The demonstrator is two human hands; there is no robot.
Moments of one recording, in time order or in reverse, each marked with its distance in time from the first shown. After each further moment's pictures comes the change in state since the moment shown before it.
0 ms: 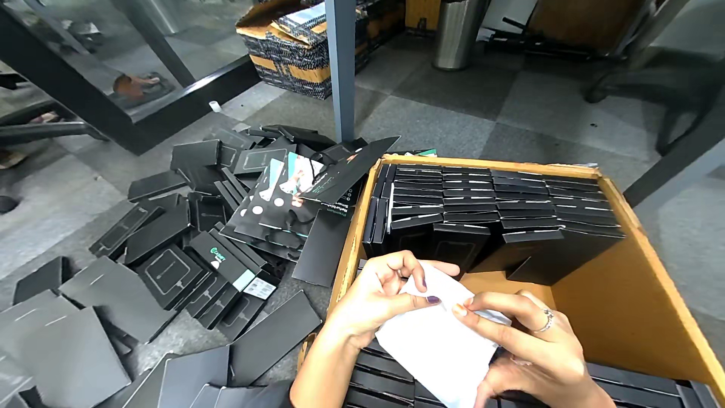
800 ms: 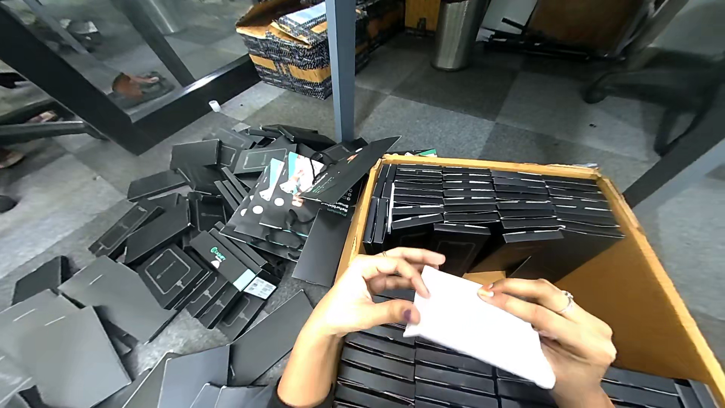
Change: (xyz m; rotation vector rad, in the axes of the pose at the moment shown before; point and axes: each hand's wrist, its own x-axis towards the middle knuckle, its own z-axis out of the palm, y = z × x) left_hand 0.001 0.005 -0.028 0.357 -0.211 0.276; right_hand 0.002 0.003 -0.002 0.107 0.202 0.150
